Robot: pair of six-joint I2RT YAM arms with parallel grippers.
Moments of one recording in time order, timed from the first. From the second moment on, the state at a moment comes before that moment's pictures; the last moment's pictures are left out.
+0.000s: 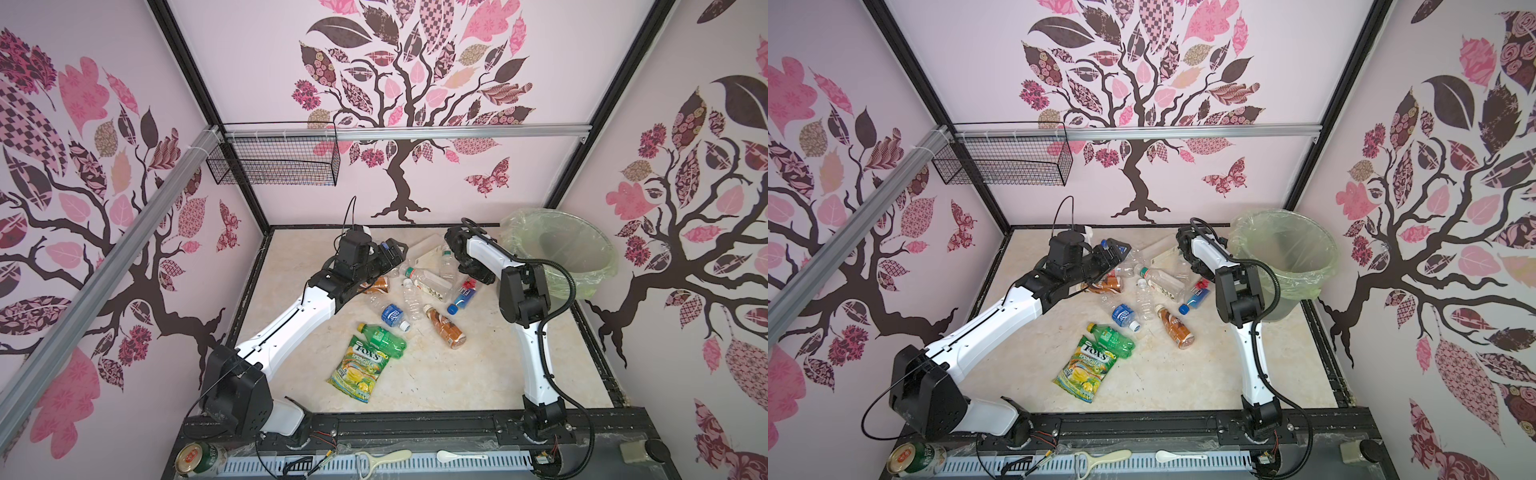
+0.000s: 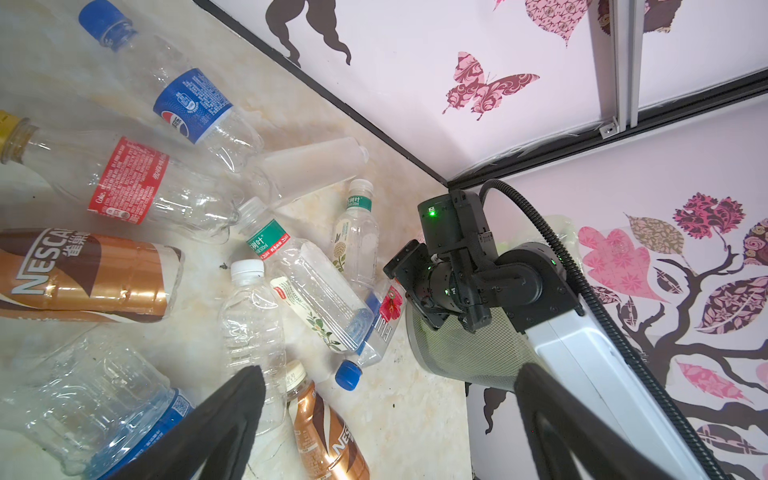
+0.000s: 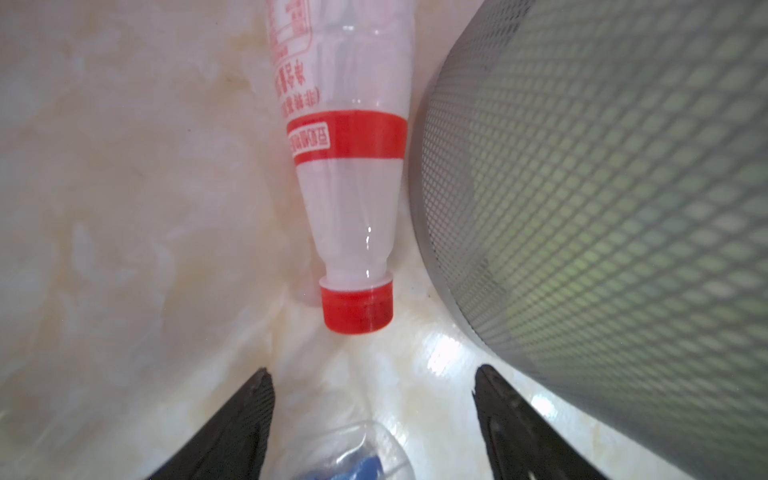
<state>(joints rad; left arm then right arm) -0.53 1.44 1.21 -0.21 0.14 -0.95 0.28 2.37 2.00 -1.19 0.61 1.07</state>
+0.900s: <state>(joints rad) -0.55 1.42 1.19 -0.24 0.11 -0.90 0.23 2.42 1.99 -1.08 0.63 1.03</state>
